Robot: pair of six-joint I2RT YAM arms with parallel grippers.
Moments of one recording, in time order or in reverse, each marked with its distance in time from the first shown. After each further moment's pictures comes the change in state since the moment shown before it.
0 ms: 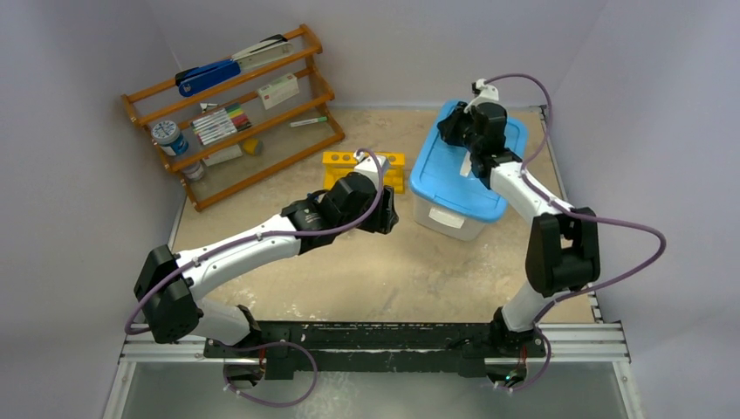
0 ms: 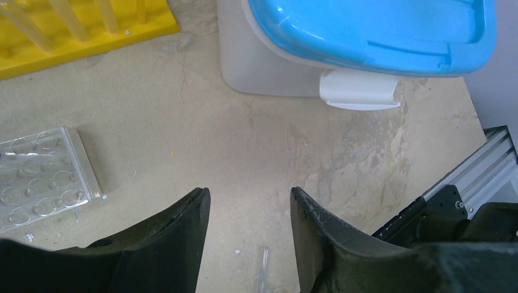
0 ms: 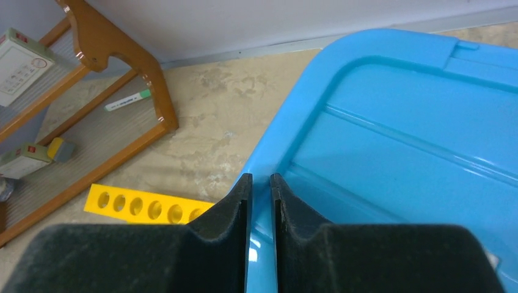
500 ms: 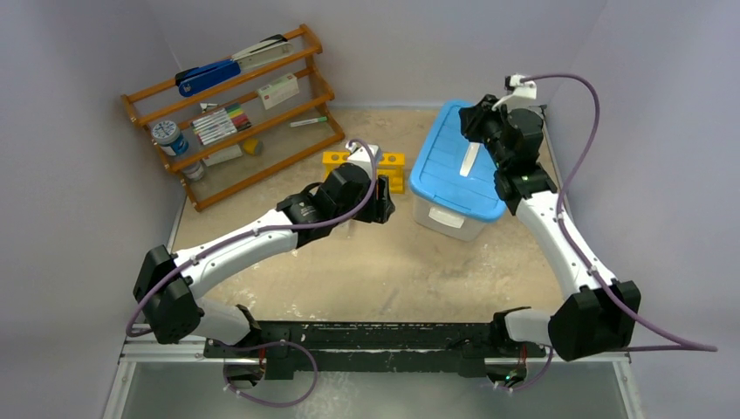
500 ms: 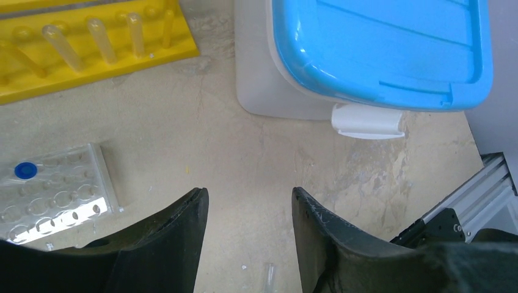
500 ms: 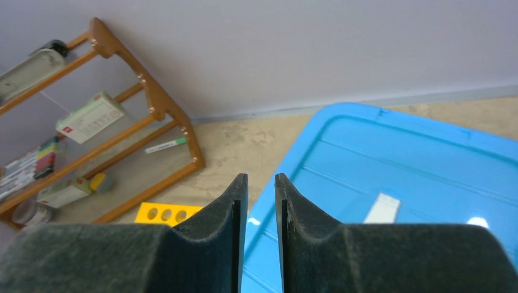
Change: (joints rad) left arm 0.046 0.001 0.018 0.021 0.001 0.005; right arm 0.005 -0.383 -0.071 -0.090 0.100 -0.046
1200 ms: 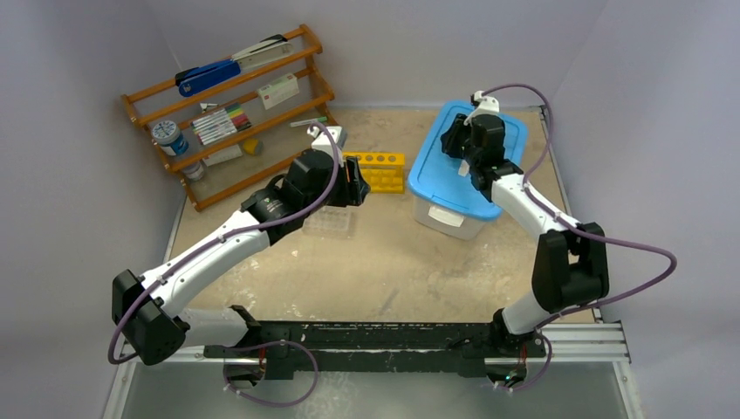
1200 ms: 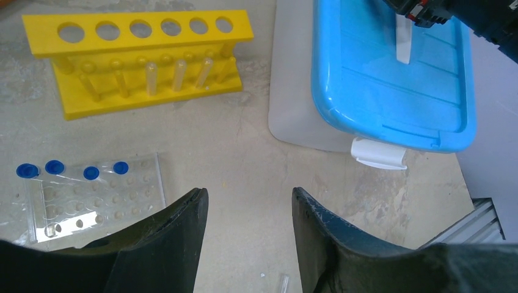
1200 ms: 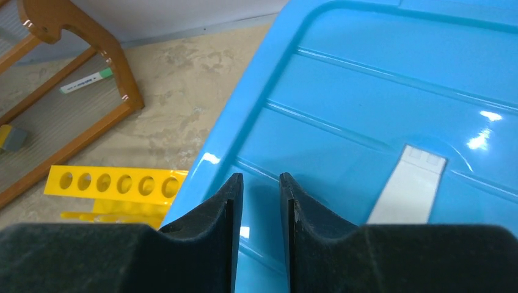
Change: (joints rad) left arm 0.143 -0.143 0.006 -0.066 0.002 0.011; right arm 0.025 0.259 -0.048 0.027 0.028 -0.005
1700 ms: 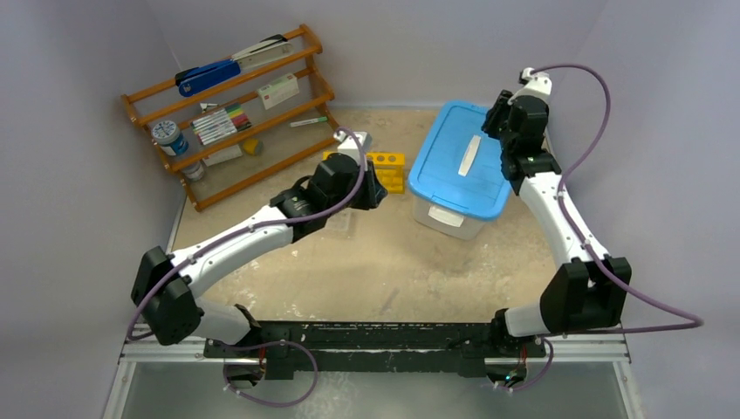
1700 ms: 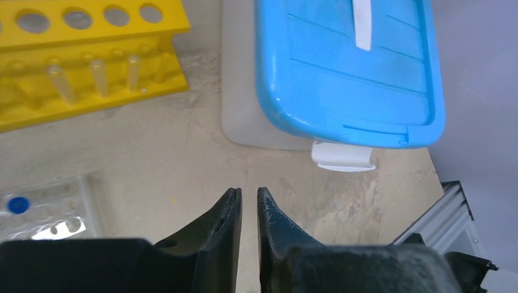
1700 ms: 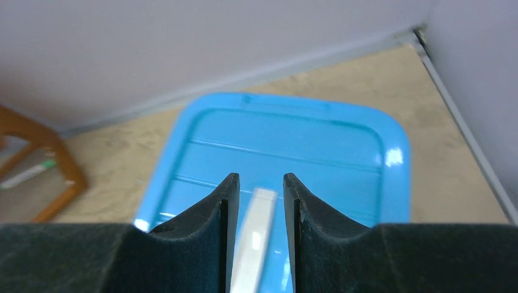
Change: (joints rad) left arm -0.051 0.108 -0.023 0.157 0.053 -0.042; right arm -0.110 -0.164 0.135 -0.174 0.164 -0.065
